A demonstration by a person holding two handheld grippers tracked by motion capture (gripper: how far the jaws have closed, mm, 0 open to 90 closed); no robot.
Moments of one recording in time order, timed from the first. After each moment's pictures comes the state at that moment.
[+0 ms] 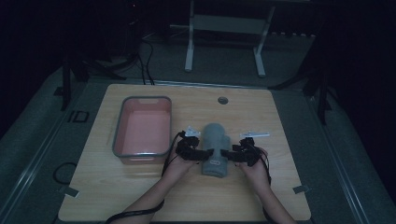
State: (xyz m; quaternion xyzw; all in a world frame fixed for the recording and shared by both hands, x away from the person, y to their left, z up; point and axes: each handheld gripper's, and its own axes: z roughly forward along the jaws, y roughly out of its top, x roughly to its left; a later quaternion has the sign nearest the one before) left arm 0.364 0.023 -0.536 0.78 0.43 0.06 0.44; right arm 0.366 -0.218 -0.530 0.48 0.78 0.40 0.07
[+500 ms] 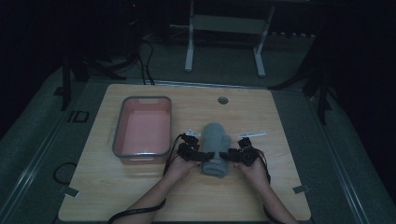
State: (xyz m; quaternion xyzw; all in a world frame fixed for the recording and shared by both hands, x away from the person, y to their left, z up) left arm 0.377 0.021 -0.558 0.79 0.45 0.01 0.43; right arm 0.378 -0.218 -0.548 0.48 0.79 0.39 0.00
